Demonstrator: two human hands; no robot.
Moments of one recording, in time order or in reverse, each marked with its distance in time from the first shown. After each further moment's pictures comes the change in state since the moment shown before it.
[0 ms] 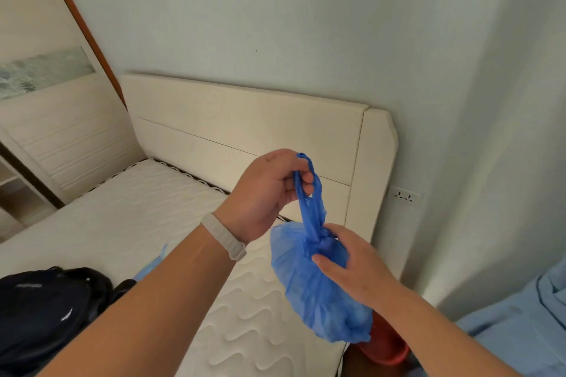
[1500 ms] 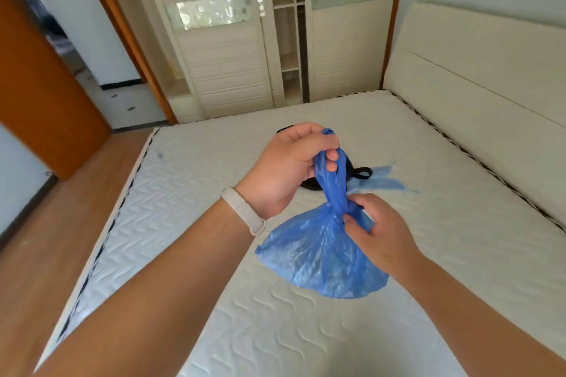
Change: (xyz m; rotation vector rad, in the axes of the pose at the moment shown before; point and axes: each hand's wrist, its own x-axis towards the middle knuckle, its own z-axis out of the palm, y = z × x) left_hand -0.593 0.061 -0.267 0.067 0.730 0.155; right_hand -0.261 -0.341 0.391 0.101 -0.450 -0.547
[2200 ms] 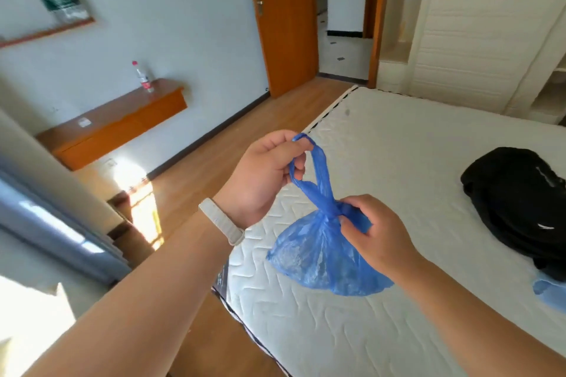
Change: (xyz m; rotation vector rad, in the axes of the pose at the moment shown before) left_hand -0.197 0.031 -0.182 0.106 0.920 0.068; right_hand 0.046 -0.146 0.212 0.374 -0.634 -0.490
